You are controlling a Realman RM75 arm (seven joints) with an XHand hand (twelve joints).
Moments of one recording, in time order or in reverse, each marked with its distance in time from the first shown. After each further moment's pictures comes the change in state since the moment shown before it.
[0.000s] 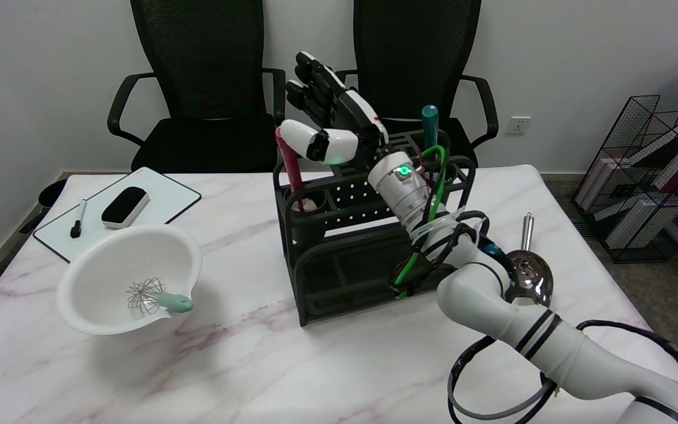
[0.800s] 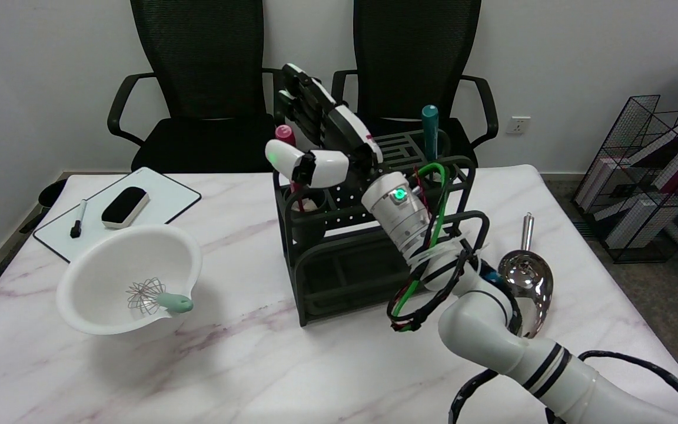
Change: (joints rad) arm -0.135 -0.037 0.011 0.164 0.011 -0.021 -0.140
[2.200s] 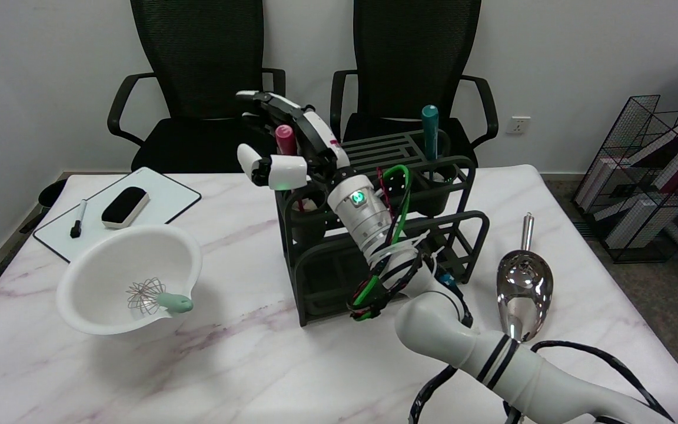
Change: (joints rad) arm 0.118 -0.115 -0.109 -0.198 0.173 0.096 -0.304
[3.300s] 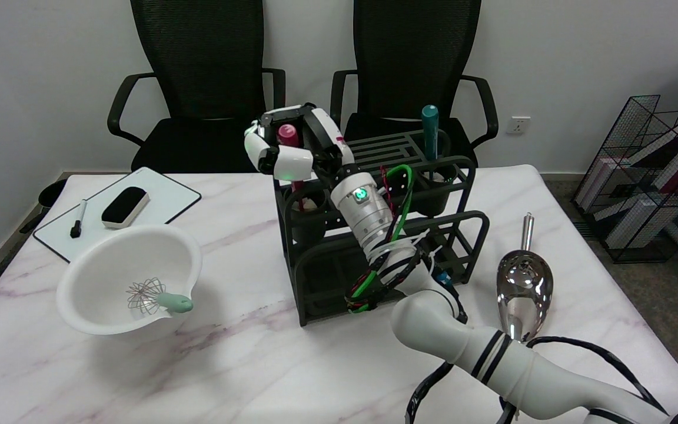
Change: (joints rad) arm 0.032 -0.006 -0.017 -0.064 0.051 0.067 -0.010
